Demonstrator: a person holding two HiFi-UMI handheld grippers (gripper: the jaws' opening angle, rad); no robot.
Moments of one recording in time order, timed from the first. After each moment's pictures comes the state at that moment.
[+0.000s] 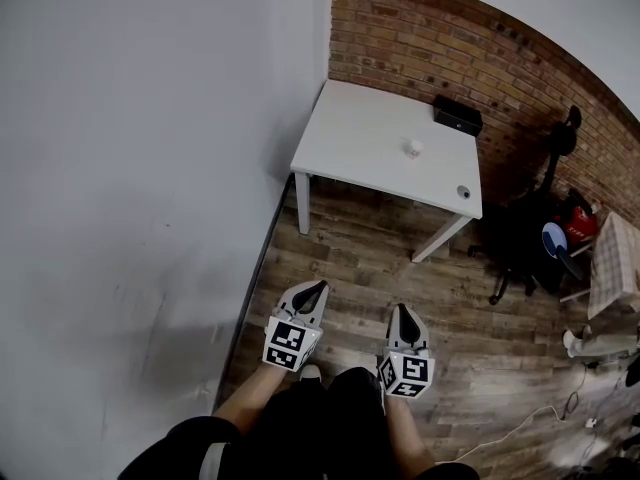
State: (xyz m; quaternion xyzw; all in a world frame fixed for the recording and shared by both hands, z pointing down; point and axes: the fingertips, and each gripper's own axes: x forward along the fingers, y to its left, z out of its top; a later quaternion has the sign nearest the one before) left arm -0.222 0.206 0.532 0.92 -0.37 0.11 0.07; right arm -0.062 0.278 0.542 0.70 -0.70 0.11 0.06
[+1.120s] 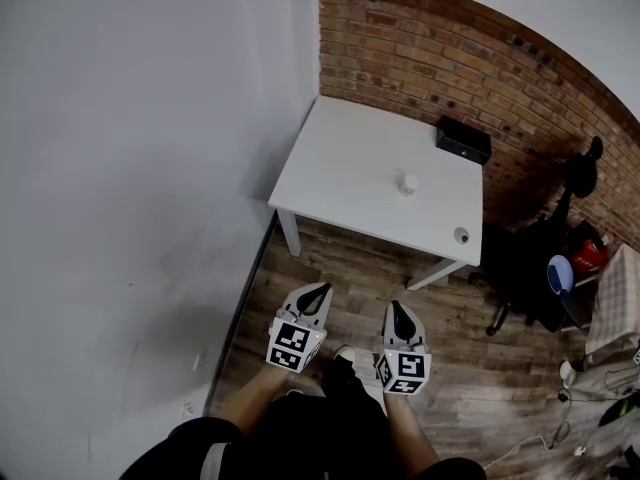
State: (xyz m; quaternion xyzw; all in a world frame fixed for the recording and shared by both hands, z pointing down) left arm -0.099 0.031 0.533 0.92 -0.37 0.12 0.08; right arm 0.039 0.082 0.539 0.66 -0.74 0.11 0.07
